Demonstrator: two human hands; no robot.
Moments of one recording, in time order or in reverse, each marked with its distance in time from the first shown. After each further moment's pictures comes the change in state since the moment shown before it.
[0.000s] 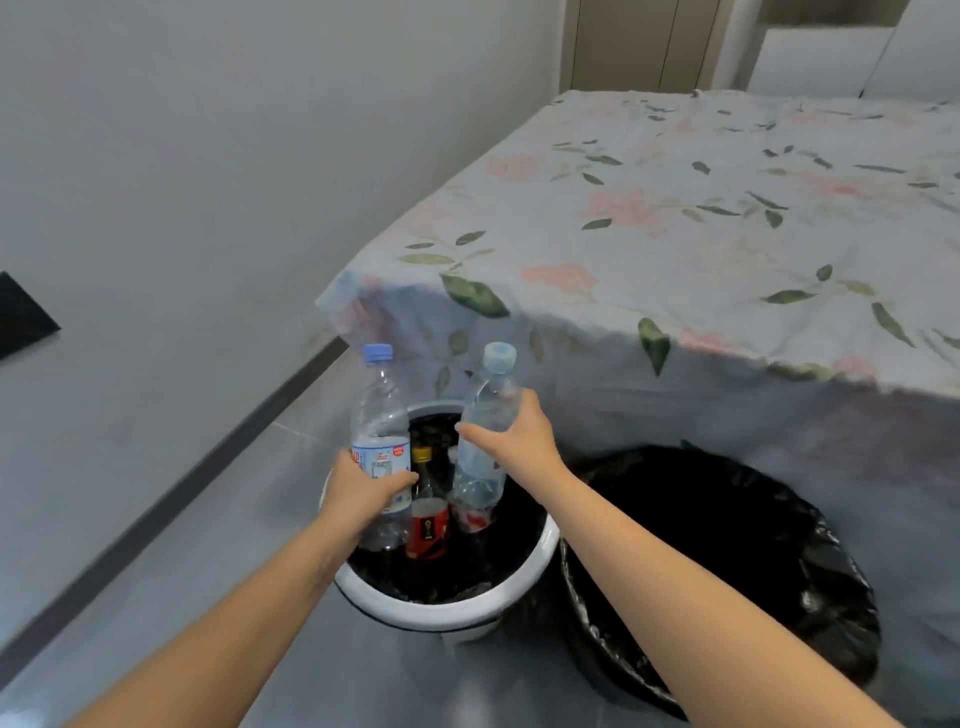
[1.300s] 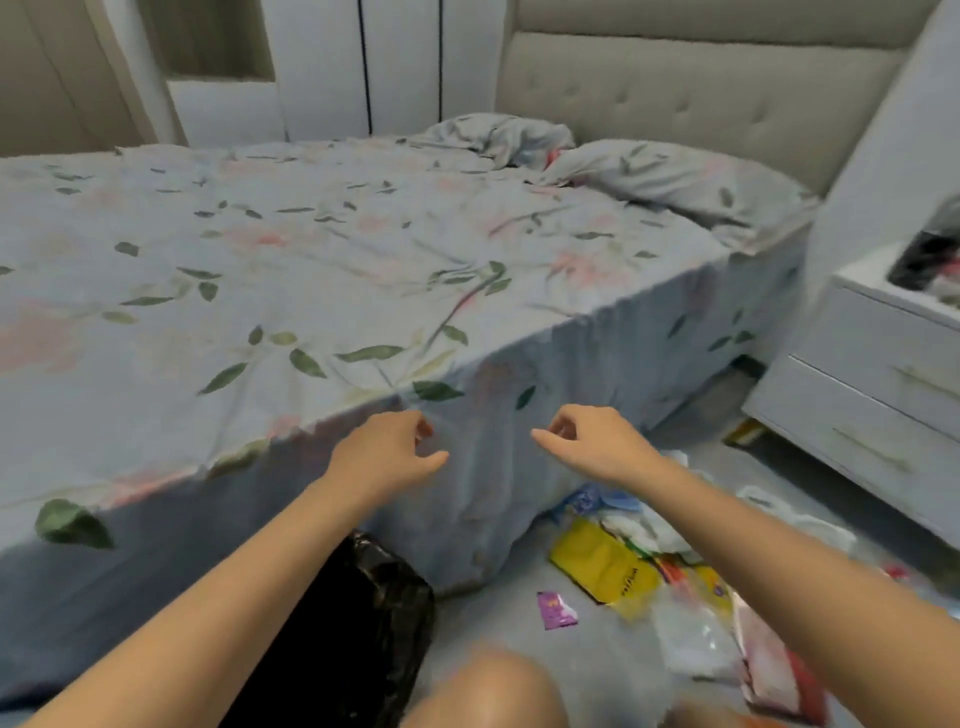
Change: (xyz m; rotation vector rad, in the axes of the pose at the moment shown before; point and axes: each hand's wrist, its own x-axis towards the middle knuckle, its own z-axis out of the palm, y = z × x) left_hand -0.231 0.245 0.345 0.846 -0.913 1.159; right_hand -0.264 0.012 -0.426 -0.732 0.612 0.566
